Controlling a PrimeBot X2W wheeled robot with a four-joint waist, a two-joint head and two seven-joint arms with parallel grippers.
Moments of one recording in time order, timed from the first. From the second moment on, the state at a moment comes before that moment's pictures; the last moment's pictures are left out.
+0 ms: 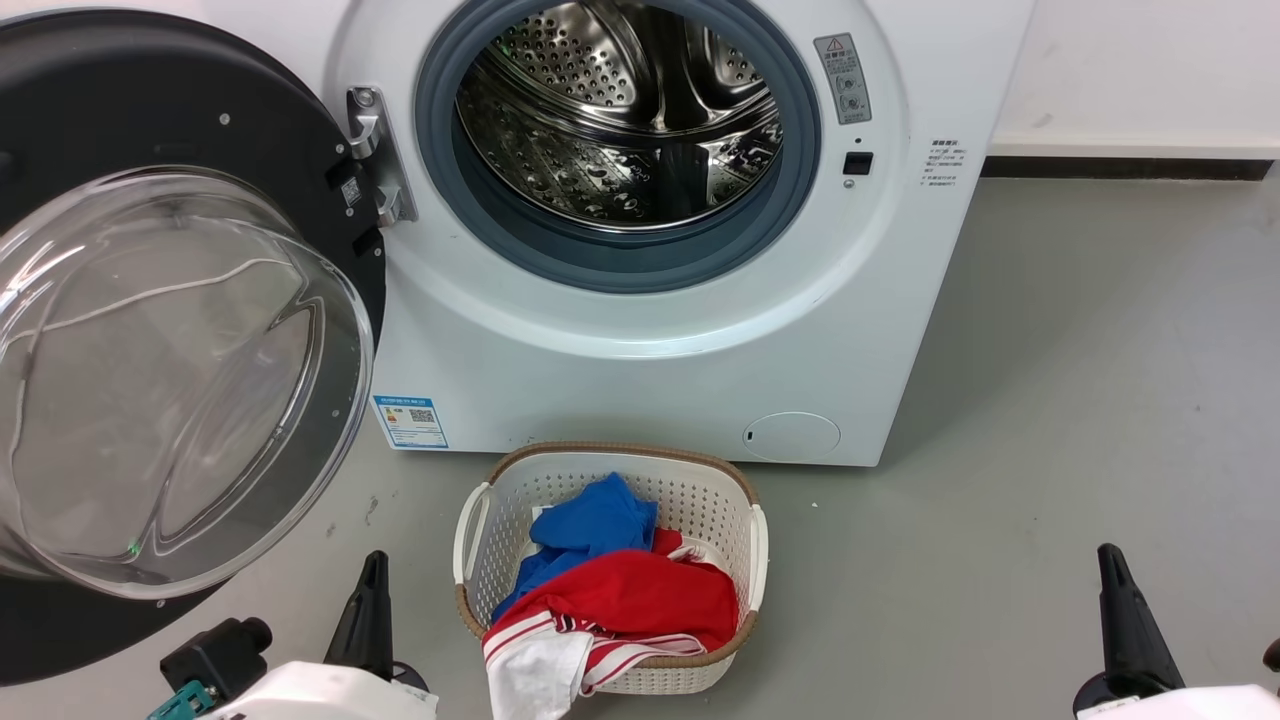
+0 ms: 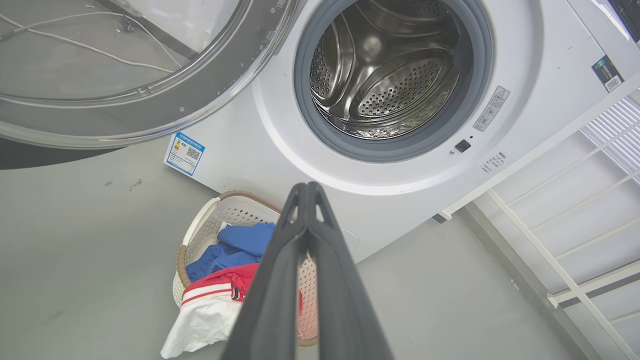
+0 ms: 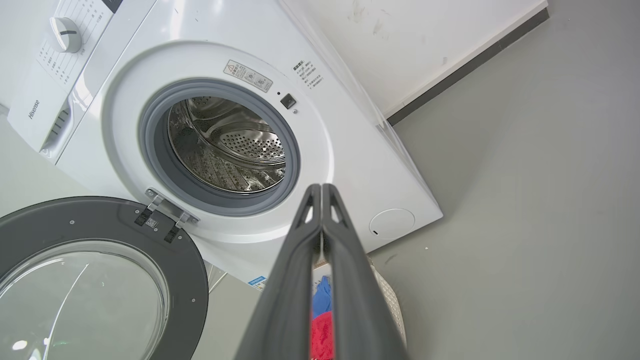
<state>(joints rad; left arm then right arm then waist) 0.03 0.05 0.00 0.20 -0.66 -0.08 -0.12 0.13 -0.06 -0.09 0.09 0.74 0.13 -0.13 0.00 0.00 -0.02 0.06</state>
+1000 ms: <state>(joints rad) -0.03 0.05 0.05 0.22 -1.08 -0.10 -0.01 0.03 -0.07 -0.09 0.16 1.14 0.13 -0.04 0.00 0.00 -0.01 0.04</state>
